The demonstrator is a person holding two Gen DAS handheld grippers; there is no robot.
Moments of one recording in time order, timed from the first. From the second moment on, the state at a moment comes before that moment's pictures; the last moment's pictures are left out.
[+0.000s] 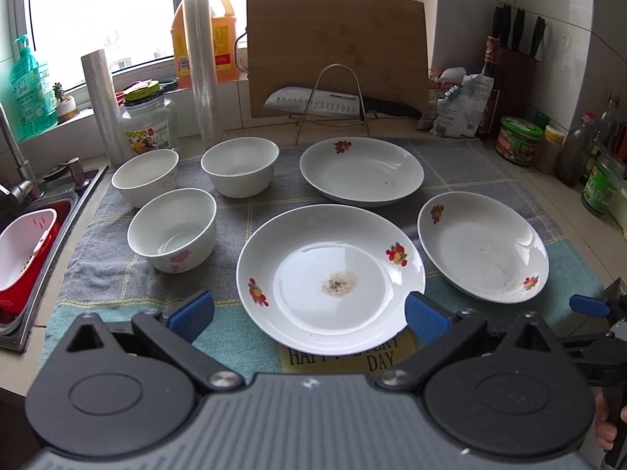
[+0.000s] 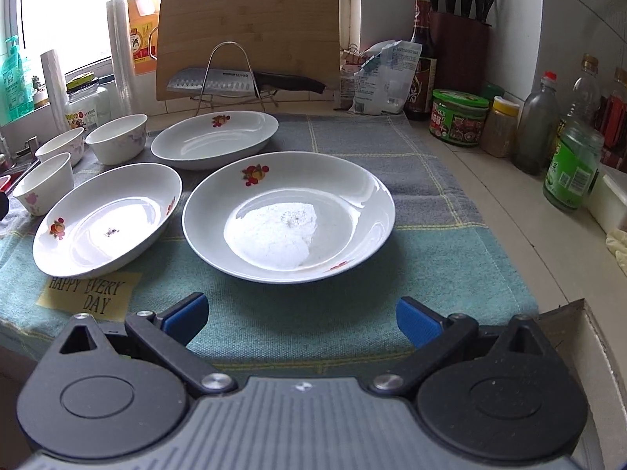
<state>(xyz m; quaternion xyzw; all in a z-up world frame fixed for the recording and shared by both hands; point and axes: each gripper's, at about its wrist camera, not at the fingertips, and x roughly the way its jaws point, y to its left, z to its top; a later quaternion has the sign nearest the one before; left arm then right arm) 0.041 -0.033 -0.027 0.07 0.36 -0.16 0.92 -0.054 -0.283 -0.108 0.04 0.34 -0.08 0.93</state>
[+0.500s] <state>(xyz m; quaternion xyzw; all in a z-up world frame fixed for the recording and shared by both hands) 0.079 -0.090 -0.036 0.09 0.38 -0.17 0.90 -0.017 -0.316 -0.142 0.03 0.33 -0.01 0.94</state>
